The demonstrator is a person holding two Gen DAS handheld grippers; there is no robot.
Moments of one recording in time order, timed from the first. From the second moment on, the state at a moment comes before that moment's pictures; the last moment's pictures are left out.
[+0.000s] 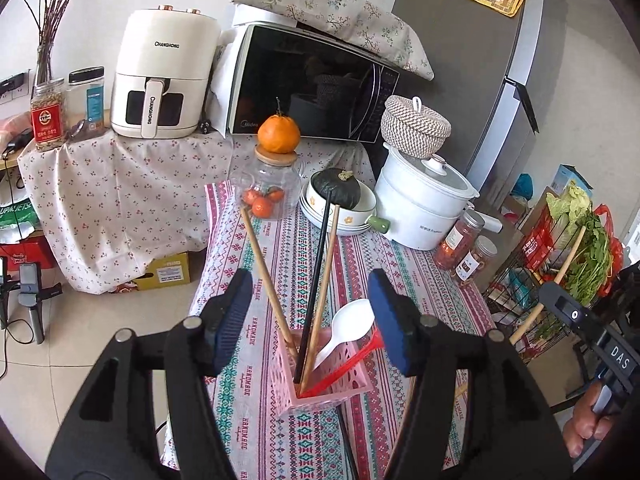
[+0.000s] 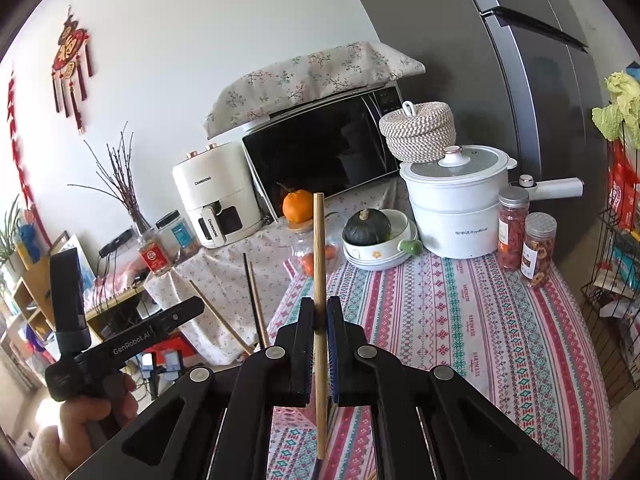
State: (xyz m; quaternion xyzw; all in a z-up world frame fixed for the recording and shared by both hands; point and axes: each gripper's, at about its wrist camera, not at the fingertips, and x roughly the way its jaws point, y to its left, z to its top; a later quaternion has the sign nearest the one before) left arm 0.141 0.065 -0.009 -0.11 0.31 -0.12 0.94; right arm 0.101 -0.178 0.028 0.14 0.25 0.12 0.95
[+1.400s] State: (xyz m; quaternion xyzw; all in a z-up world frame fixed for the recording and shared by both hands) left arm 0.099 0.060 -0.082 -0.07 0.50 -0.16 0.85; right arm 0.121 -0.190 0.000 0.15 0.33 0.09 0.93
